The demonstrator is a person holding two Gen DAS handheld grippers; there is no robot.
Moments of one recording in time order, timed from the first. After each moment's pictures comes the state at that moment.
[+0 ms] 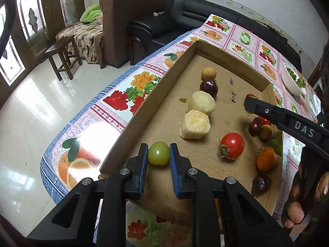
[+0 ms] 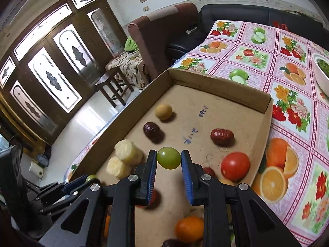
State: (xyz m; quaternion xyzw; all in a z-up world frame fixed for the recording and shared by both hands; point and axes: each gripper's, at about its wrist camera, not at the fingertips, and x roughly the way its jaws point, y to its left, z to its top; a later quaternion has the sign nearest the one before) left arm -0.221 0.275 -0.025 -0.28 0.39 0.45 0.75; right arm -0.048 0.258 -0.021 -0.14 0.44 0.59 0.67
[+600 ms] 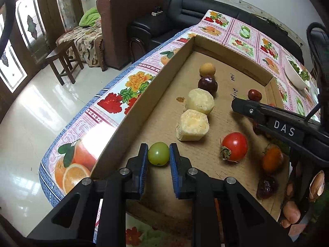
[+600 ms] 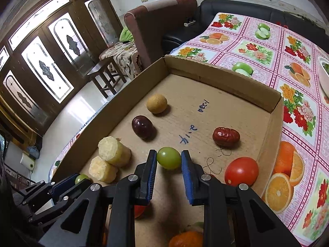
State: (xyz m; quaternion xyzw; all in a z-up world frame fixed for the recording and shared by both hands) left arm -0.208 0.274 -0.031 -0.25 0.41 0.45 0.75; right arm -0.055 0.278 -0.040 -0.19 0.44 0.57 0.67
